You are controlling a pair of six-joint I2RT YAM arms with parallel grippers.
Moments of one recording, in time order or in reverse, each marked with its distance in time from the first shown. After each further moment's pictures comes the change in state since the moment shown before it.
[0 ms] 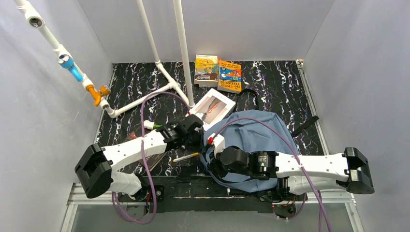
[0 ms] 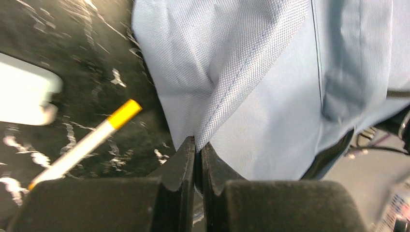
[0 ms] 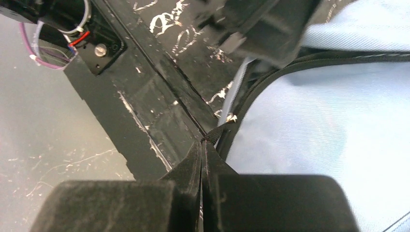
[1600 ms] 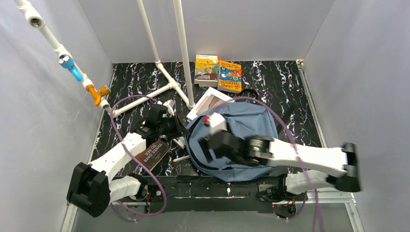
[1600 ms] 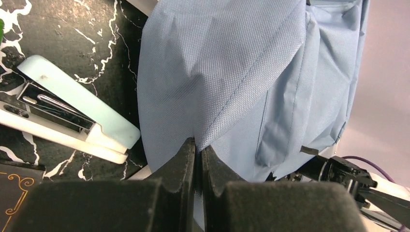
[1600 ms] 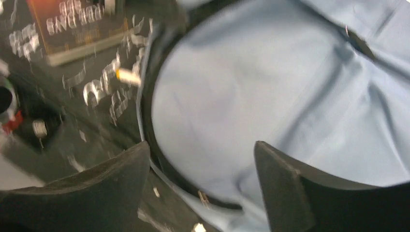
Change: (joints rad) left arm 0.477 -0.164 -0.166 0.200 0.259 0.030; right arm -0.019 0.033 0.295 -0.391 0.301 0.018
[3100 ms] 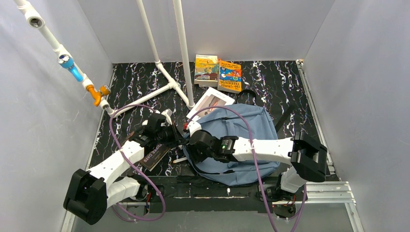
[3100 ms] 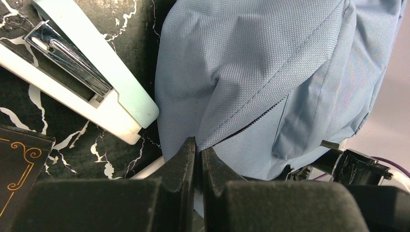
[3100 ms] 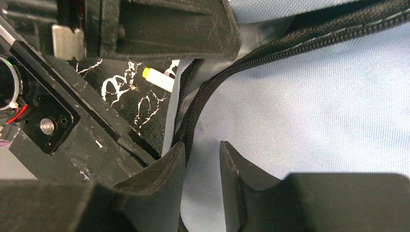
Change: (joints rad) left arm 0.000 -0.093 -0.147 0.011 0.002 -0.026; right arm -0.149 0.489 0.039 0.428 -0.351 -0.057
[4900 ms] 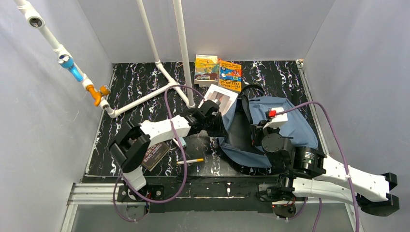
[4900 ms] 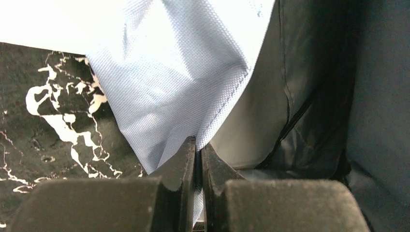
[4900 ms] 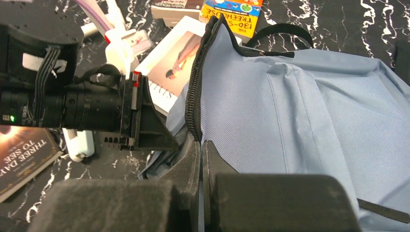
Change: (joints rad) left arm -0.408 0.641 0.560 0.085 -0.135 -0.160; right arm -0.003 -0.915 -0.212 -0.322 0.774 0.023
